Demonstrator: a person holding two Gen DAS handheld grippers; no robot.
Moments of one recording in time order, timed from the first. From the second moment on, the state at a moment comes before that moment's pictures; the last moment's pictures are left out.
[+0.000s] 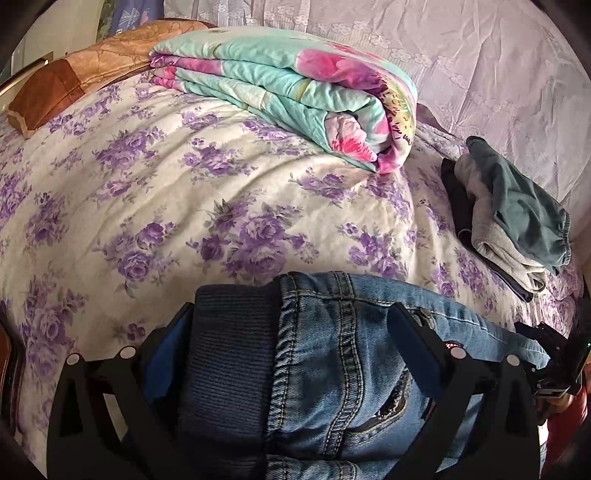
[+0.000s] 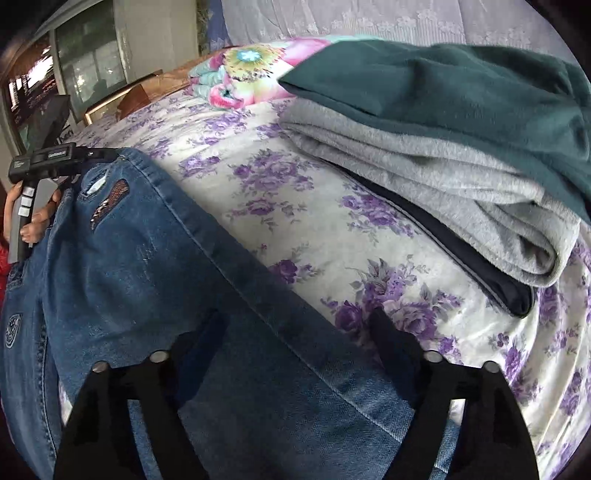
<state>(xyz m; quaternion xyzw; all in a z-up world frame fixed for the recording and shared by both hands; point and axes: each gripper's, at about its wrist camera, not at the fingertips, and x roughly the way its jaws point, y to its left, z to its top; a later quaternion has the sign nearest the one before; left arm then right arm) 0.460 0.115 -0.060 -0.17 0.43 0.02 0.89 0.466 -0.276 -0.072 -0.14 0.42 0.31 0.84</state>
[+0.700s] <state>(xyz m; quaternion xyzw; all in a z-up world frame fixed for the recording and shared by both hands) 0.424 0.129 -0.030 -0.21 0.31 0.01 0.93 0.280 -0.249 0.003 -0.20 0.28 0.18 0.92</state>
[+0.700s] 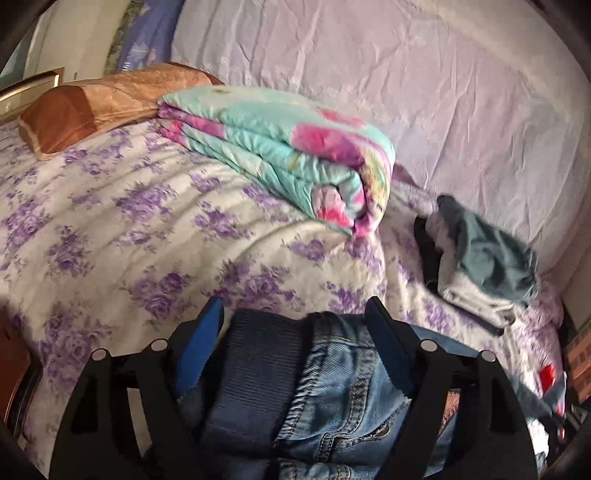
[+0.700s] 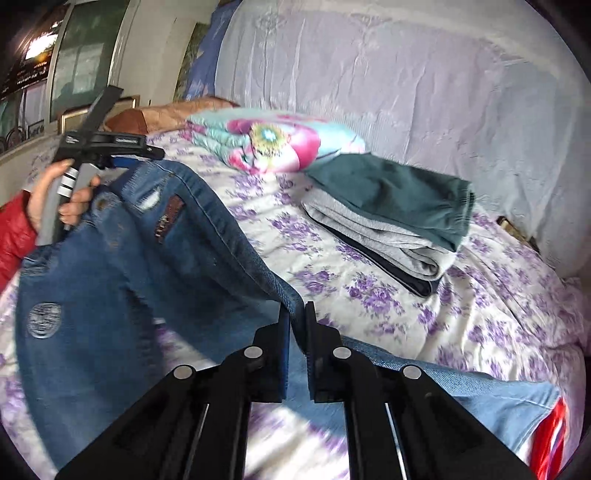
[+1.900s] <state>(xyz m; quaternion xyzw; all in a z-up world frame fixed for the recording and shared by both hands) 0.379 0.122 -0.004 -0.32 0.43 -0.04 0.84 0.254 -0.188 -0.023 -0.26 0.26 0.22 0.90</state>
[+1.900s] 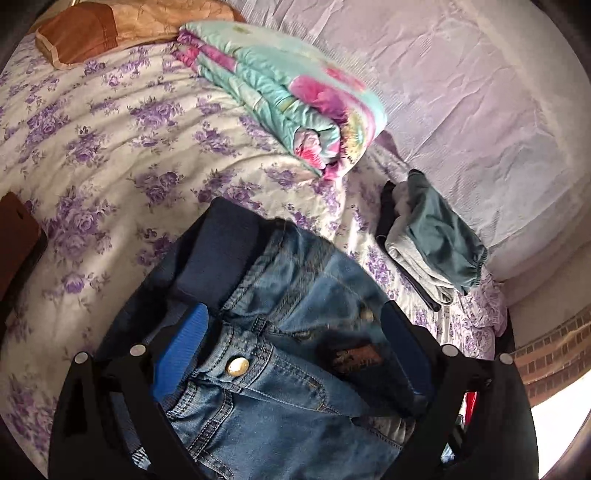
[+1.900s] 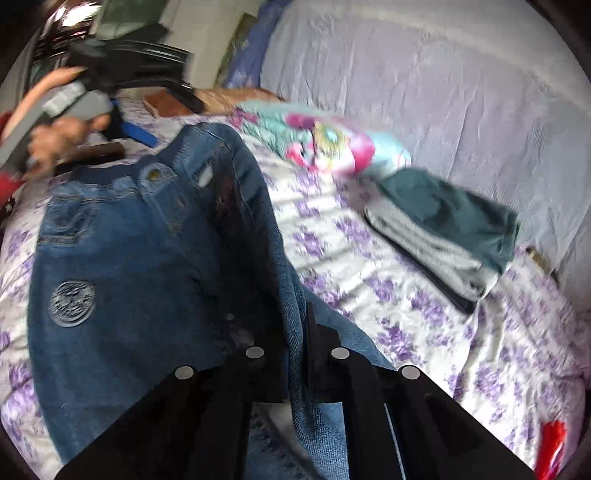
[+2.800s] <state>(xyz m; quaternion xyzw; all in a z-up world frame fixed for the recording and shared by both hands) 0.264 0.141 -0.010 -0.23 0.43 -0.08 0.87 0.111 -0.198 -0.029 -0.24 0.26 0.29 0.89</state>
